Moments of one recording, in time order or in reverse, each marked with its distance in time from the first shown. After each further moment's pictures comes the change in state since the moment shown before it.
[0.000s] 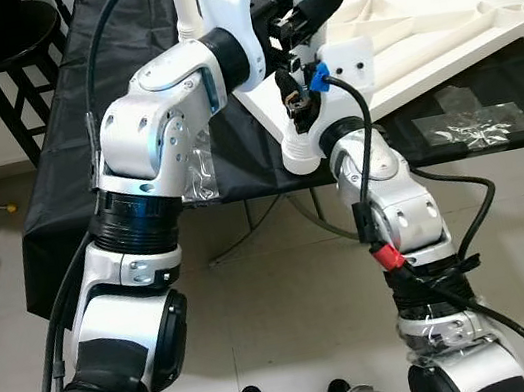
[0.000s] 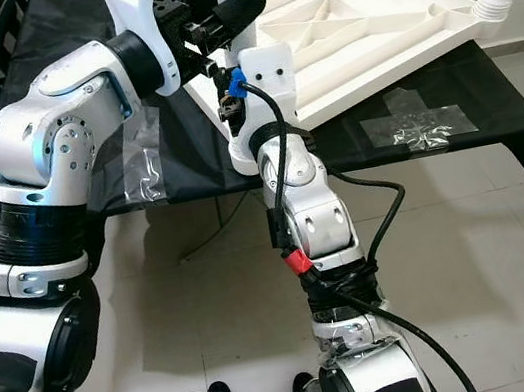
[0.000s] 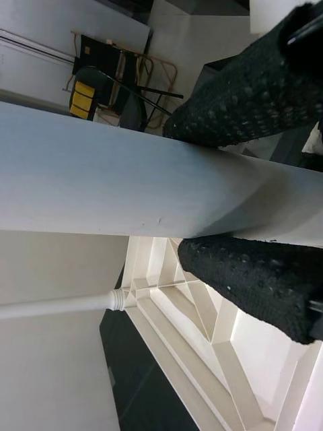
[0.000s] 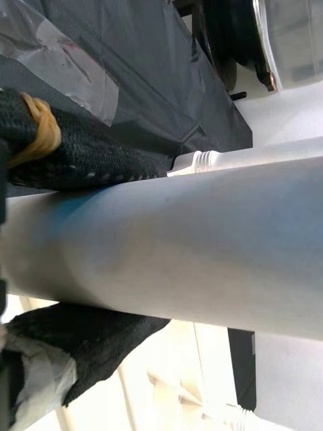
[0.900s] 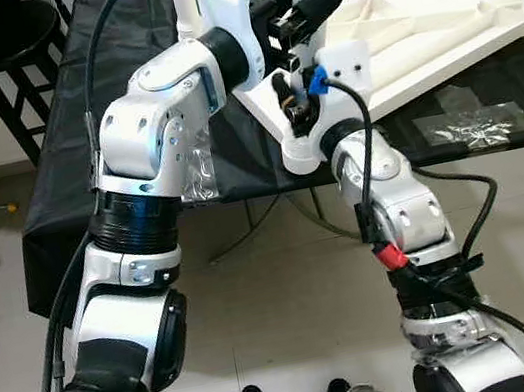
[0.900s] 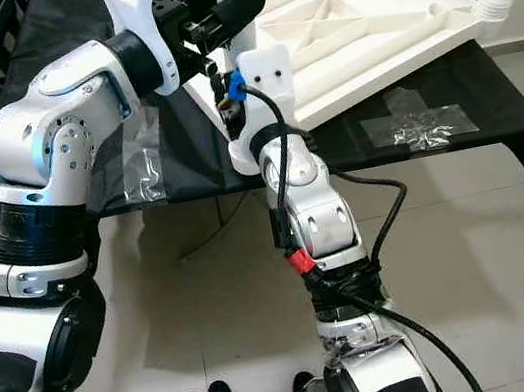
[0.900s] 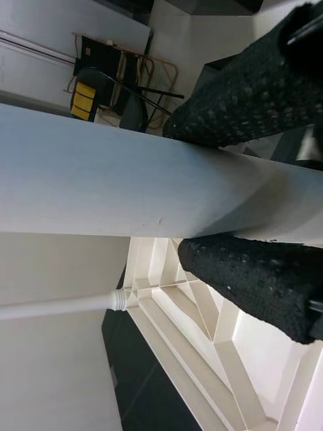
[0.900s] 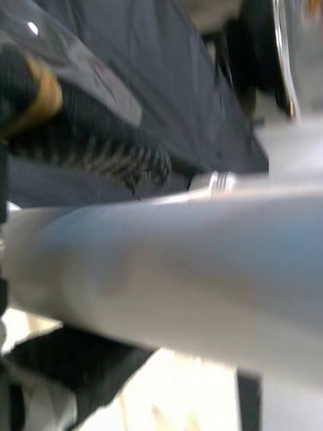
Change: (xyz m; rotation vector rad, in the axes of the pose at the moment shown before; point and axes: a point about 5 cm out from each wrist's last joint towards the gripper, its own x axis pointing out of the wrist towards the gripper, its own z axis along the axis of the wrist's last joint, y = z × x) left arm 0.000 0.000 0.001 0.005 -0.009 -0.008; right arm 0.001 -0.008 0.003 -0.053 -0.005 0.144
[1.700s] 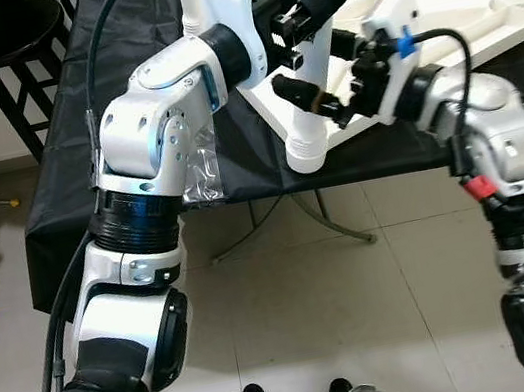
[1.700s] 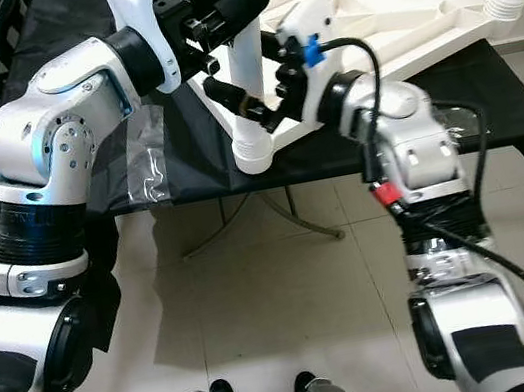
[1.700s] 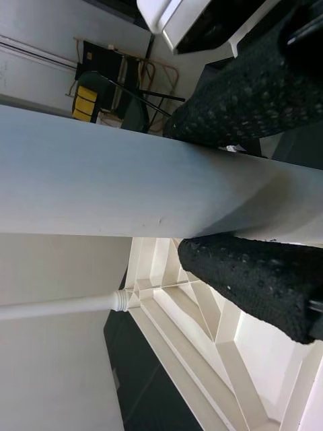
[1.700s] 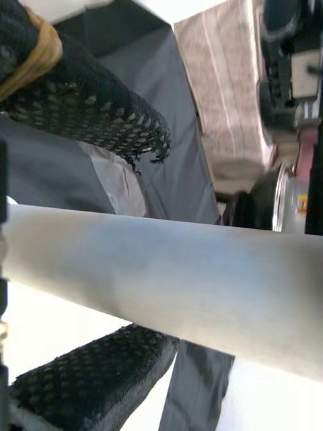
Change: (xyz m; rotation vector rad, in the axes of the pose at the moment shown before) left arm 0.001 -0.002 0.002 0.006 -0.010 -0.020; right arm -0.007 -0.069 0.033 -0.104 -0.037 0.576
